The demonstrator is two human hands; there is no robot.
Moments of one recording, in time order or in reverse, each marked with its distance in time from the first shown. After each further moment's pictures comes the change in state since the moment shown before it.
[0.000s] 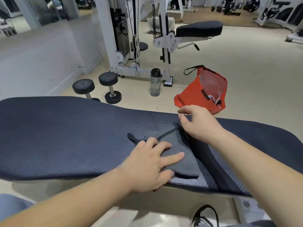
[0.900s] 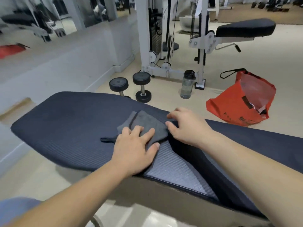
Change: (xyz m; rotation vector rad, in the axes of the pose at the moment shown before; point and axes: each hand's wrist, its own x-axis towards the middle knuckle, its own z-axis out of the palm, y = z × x) left_hand -0.071 -0.116 -0.014 -0.039 -0.008 -0.721; right_hand 0.043 -0.125 0.078 -0.082 -0.230 -0.243
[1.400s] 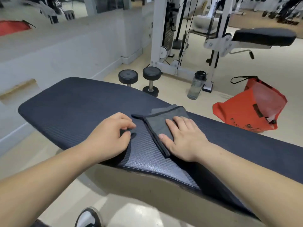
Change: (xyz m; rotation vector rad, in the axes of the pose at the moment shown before) left_hand -0.019 -0.117 -0.031 -0.538 0.177 0.013; right_hand 0.003 -0.057 0.053 -0.350 -0.299 0.013
